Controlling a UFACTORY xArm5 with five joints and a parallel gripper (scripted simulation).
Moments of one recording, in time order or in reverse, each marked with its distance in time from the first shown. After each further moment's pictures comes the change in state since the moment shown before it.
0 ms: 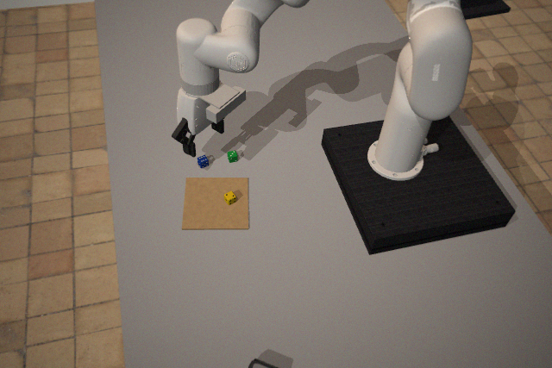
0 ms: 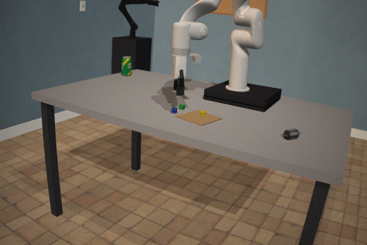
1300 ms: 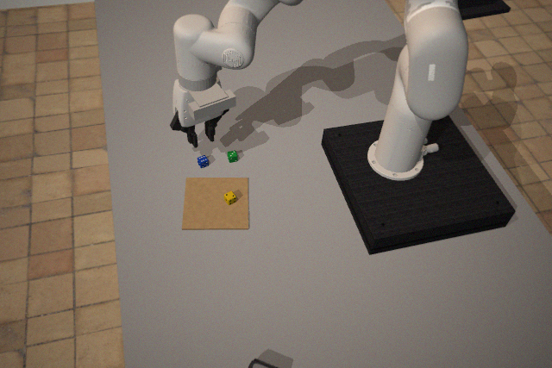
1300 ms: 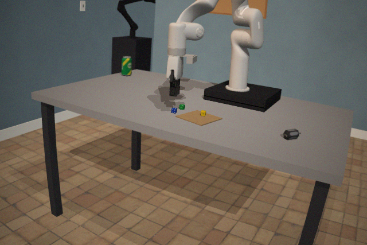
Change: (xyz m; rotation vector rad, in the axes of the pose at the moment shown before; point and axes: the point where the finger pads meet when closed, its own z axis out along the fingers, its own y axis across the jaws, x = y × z) arm -0.016 -0.009 0.003 0.000 0.000 0.395
